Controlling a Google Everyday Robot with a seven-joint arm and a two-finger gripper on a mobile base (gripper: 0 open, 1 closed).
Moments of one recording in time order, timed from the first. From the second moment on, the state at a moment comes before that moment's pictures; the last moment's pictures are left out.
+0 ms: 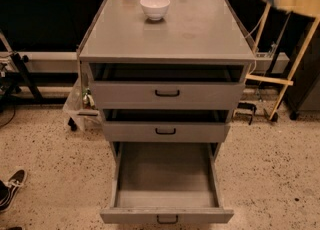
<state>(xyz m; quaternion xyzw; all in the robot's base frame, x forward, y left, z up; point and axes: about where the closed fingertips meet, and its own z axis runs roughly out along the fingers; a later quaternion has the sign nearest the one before) 0.608 -0.279 1.065 -0.32 0.70 0.19 0.61</state>
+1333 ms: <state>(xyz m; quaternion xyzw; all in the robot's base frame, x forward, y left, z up) 0.512 -0.176 1.082 -0.34 0.69 0.19 0.61</state>
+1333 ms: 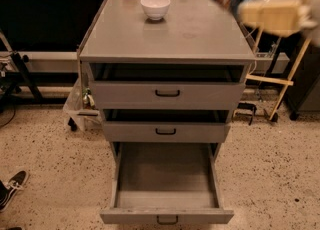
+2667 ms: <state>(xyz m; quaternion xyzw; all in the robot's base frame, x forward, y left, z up) 0.543 -0.107 0.767 -0.33 0.80 0.12 0.49</state>
